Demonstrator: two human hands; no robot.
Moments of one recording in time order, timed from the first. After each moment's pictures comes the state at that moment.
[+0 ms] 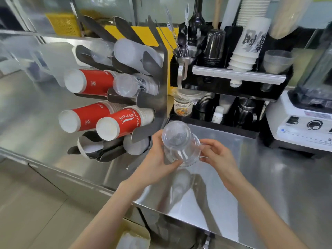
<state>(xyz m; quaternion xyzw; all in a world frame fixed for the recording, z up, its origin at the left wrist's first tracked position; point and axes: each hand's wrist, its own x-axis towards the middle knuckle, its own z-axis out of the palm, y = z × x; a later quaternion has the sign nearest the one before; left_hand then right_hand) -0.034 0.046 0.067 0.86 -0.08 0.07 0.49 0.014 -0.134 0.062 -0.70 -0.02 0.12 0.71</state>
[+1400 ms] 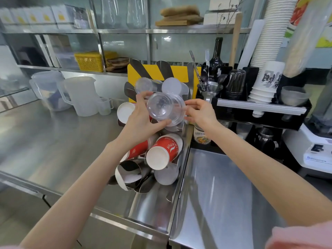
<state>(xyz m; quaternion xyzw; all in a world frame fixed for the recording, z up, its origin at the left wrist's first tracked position) -0.002 0.204 0.193 0.89 -0.08 0.27 0.37 0.096 0.048 0.181 -0.76 -0.13 -0.04 0.64</state>
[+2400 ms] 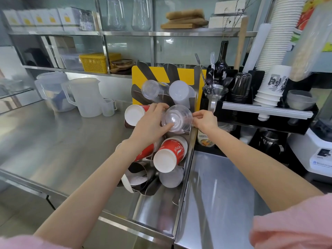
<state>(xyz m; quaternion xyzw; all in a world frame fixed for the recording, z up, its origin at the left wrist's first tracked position) 0.021 0.211 0.183 0.94 -0.06 0.23 0.24 0.118 0.057 0.161 -0.86 -0.06 -0.05 0.51</state>
